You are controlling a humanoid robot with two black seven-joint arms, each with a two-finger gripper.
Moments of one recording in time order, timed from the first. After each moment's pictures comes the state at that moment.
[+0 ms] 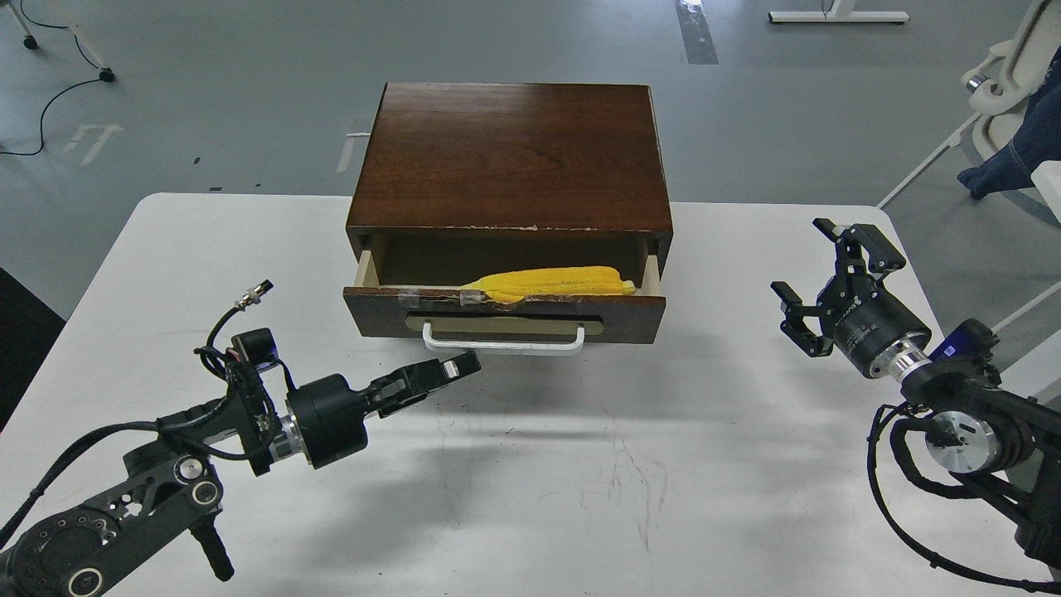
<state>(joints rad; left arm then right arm) -0.24 0.50 -0.82 -1.42 1.41 -0.33 -0.49 0.54 -0.61 0.40 1.02 -0.03 0.23 0.49</state>
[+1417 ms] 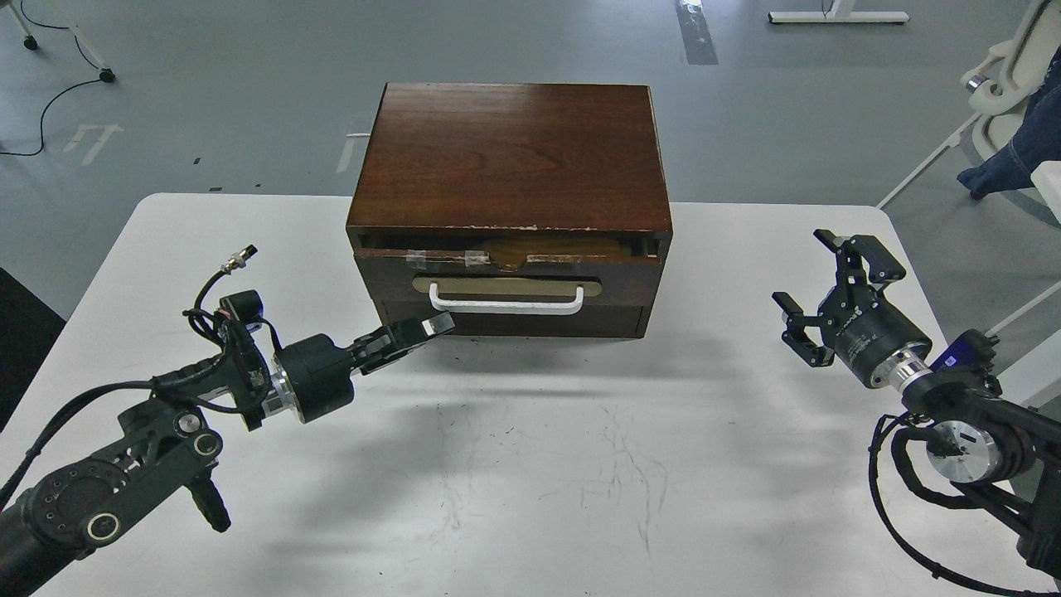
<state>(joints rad) -0.36 0.46 -0.82 -1.23 1.41 -0.32 -0.49 0.52 -0.61 0.41 1.02 -0.03 0.22 0.49</state>
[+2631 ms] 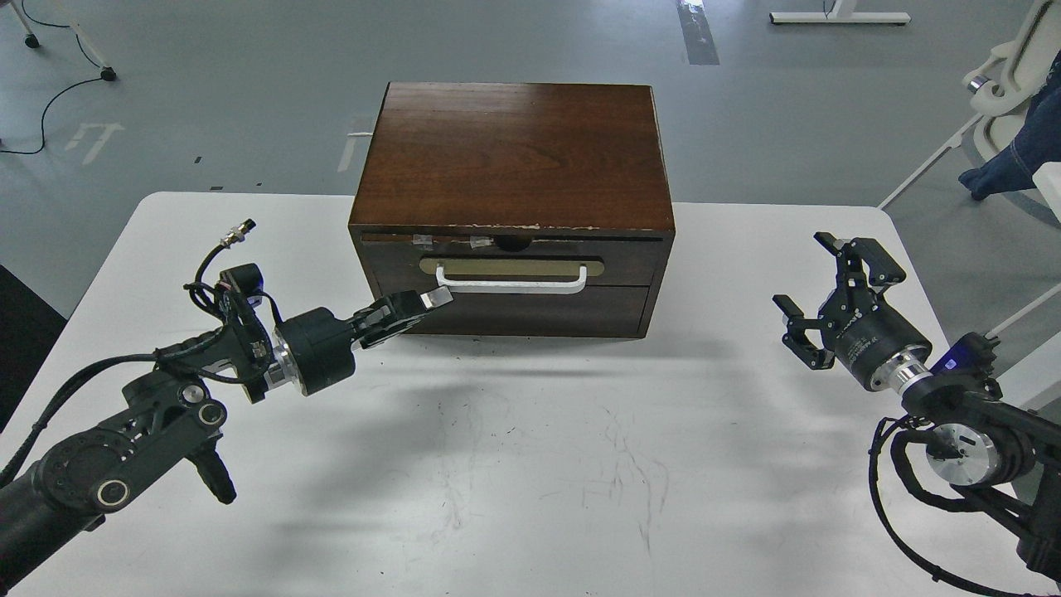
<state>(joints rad) -0.42 0.46 -0.80 -1.20 1.37 -0.34 -0.49 0.51 -0.61 0.41 1.02 -0.03 0.22 0.49</state>
